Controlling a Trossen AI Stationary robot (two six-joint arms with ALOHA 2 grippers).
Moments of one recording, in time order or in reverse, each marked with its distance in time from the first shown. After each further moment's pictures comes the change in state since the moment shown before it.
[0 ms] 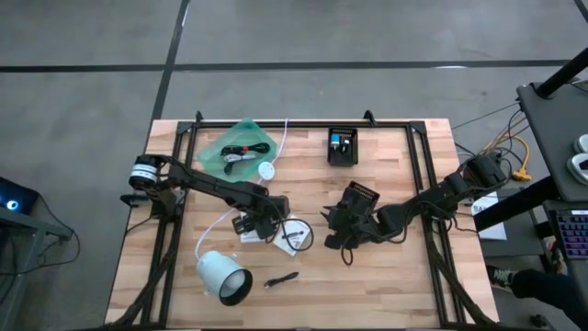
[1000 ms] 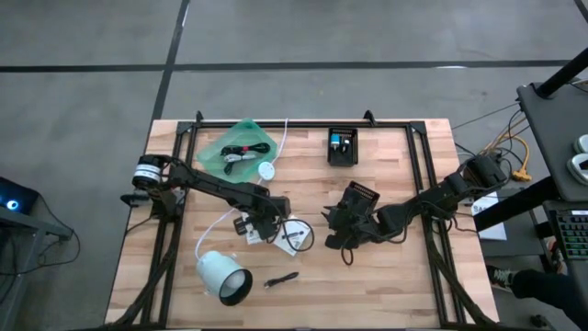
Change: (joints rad) left arm 0.004 0.054 -0.015 0.050 0.015 -0.004; right arm 0.000 0.000 -0.005 -0.003 0.000 -0.003
